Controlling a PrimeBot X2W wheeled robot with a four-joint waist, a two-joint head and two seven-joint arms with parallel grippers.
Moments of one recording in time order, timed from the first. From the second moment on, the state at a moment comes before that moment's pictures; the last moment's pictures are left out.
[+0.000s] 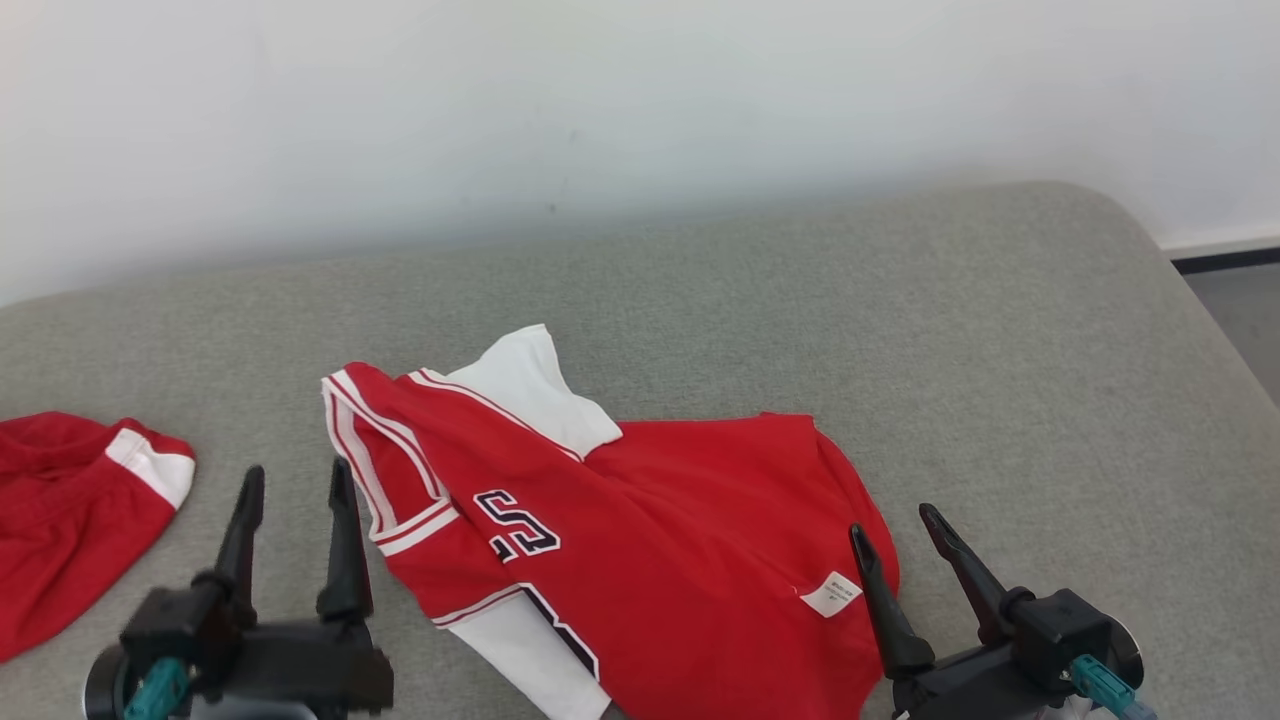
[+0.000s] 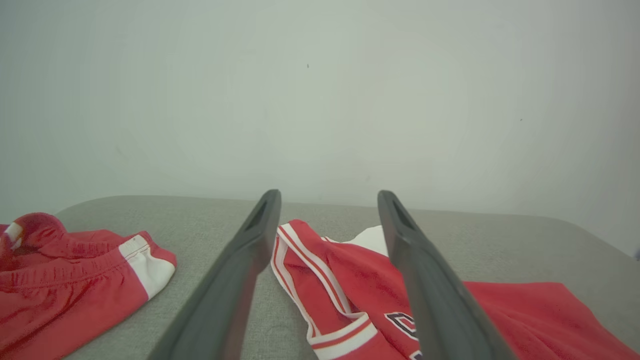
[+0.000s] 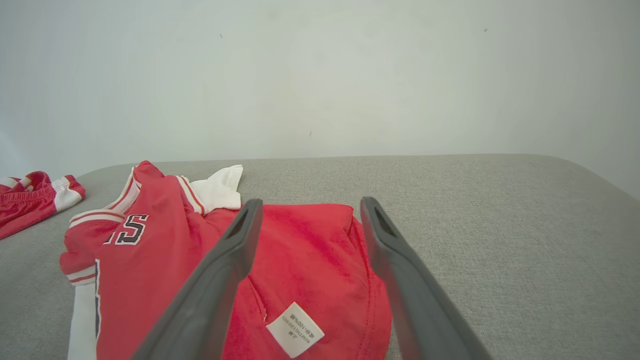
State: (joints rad) left arm -0.16 0.08 -0.01 0.17 -0.22 0.01 -0.26; right arm -0.11 -0.15 0.27 0.27 0.25 0.13 -0.26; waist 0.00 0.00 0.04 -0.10
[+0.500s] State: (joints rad) left arm 0.10 0.05 0.00 0.06 -0.17 -0.02 -0.26; right arm -0.06 -0.15 0.22 0.26 0.24 0.13 -0.26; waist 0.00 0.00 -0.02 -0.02
